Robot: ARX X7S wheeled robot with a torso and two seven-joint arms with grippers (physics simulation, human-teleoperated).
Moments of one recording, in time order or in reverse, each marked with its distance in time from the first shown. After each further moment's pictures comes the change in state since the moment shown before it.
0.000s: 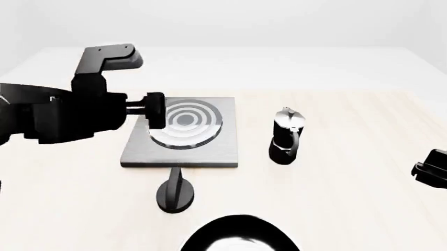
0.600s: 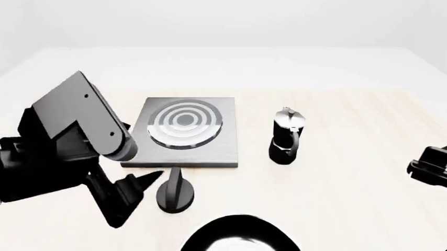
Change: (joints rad) left arm -0.157 -0.381 0.072 0.781 -0.167 -0.222 0.357; right arm 0.028 0.015 -0.016 -0.010 0.020 0.055 -0.007
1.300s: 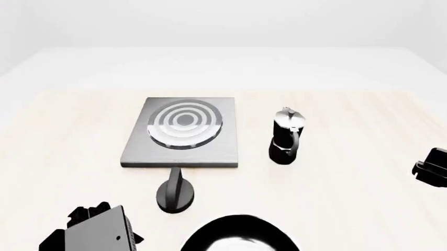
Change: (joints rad) left arm 0.085 -0.143 0.225 0.296 -0.367 0.077 -0.149; right arm 0.017 0.008 0.008 0.002 -0.005 0.048 0.024
